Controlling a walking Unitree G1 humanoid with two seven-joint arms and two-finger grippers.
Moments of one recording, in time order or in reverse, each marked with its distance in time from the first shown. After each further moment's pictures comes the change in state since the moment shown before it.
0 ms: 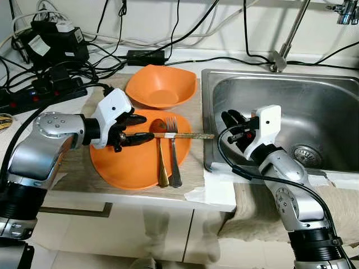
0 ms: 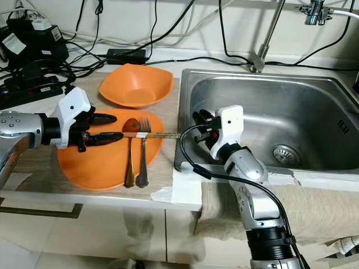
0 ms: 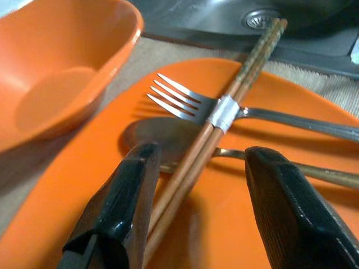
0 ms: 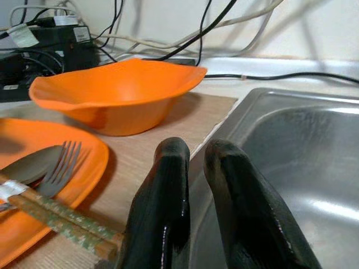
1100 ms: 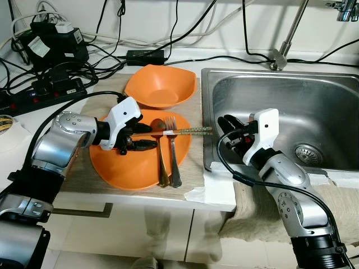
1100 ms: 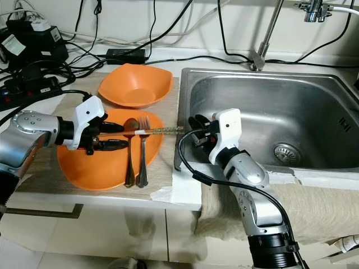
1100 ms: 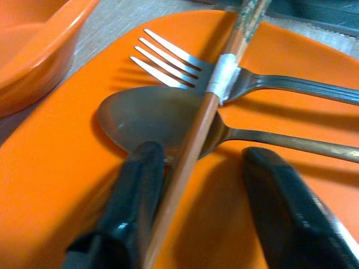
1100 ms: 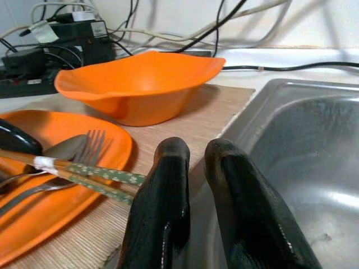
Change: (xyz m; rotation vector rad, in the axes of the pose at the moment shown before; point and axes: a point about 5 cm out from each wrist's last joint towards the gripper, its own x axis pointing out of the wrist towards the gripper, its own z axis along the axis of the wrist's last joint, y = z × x) left arm 0.024 0.015 -0.017 -0.047 0.088 -0.077; right arm -0.008 0.009 0.003 0.012 0.022 0.053
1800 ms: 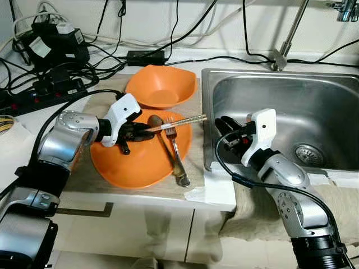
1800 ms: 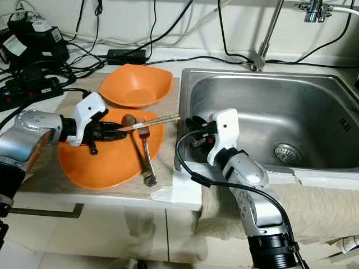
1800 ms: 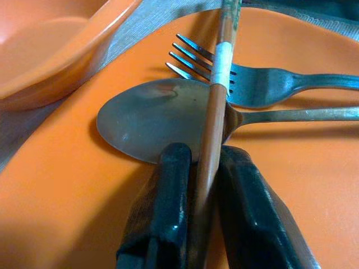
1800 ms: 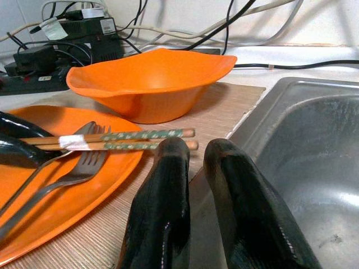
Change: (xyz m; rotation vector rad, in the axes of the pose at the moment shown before) left arm 0.007 0.008 -0.003 -0.024 -0.006 0.075; right arm 0.000 0.003 -0.001 0.004 0.017 0.018
